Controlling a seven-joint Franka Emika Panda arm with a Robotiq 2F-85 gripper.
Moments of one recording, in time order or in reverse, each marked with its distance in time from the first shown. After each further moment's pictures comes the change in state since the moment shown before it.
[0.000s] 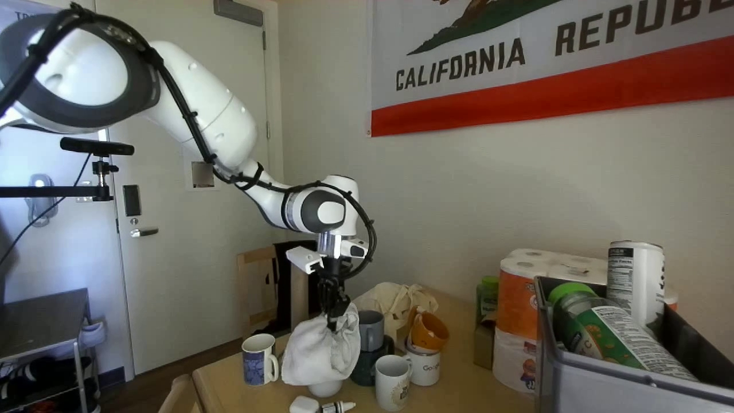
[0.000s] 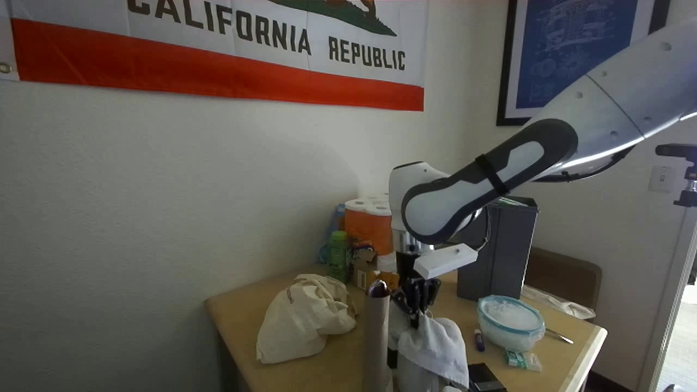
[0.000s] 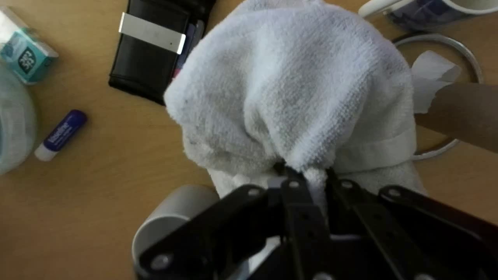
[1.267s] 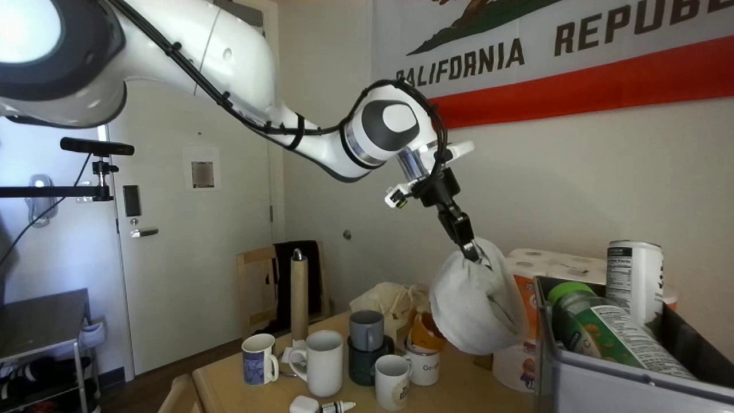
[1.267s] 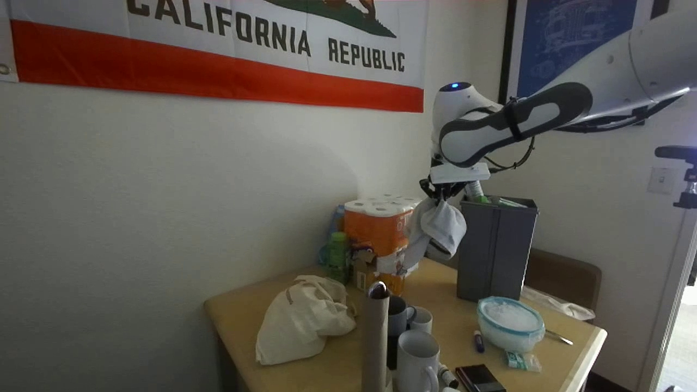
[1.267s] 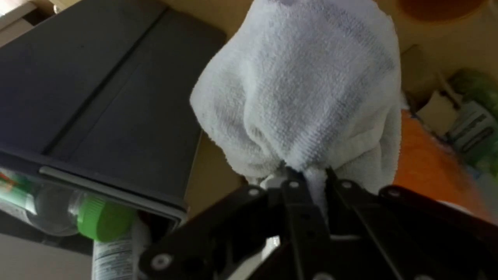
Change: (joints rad) arm -0.113 -0.034 -0.228 0.313 -0.302 0.087 0.389
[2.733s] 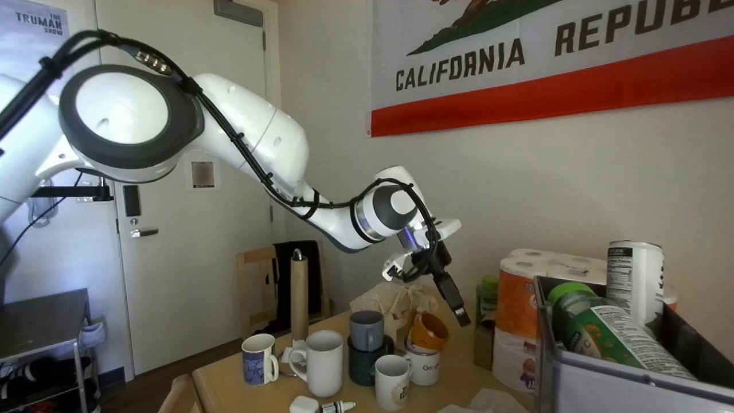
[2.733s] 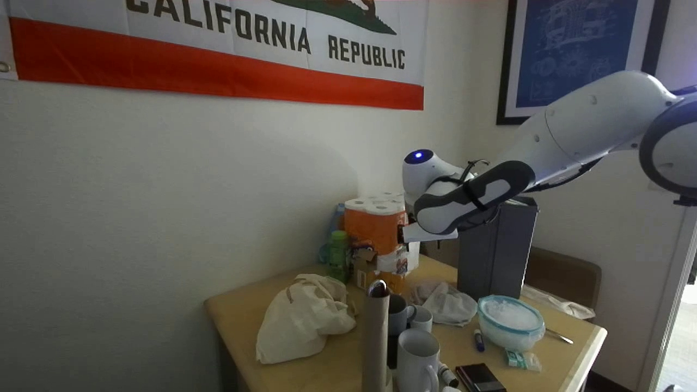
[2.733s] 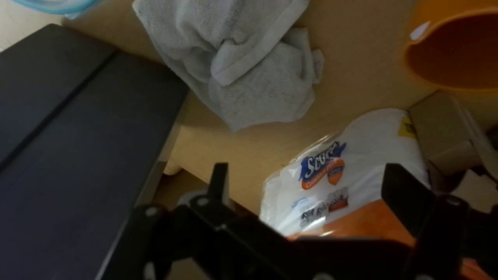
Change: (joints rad) arm 0.096 0.274 -0.064 0.052 -0.052 0.131 0.215
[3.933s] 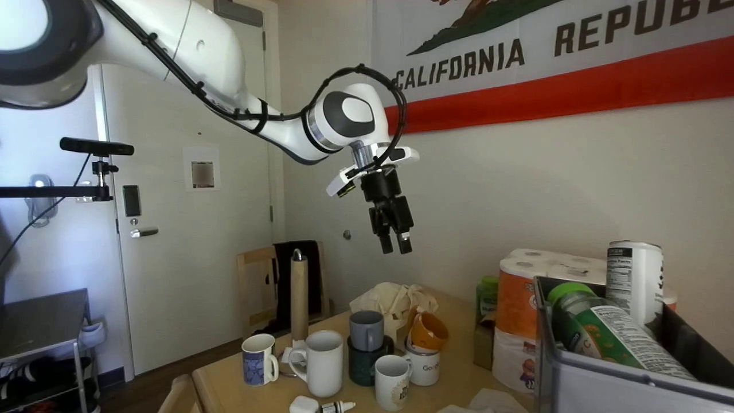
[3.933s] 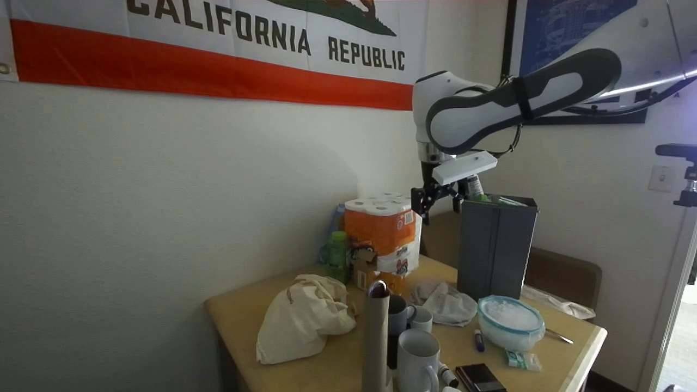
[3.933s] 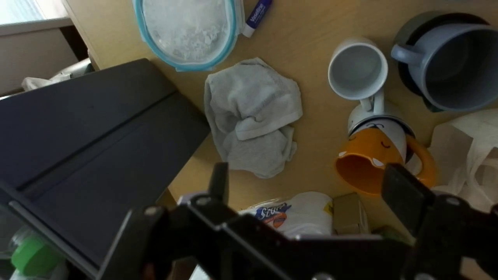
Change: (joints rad) arm -0.018 -0.384 0.171 -0.130 0.073 -0.442 -0.466
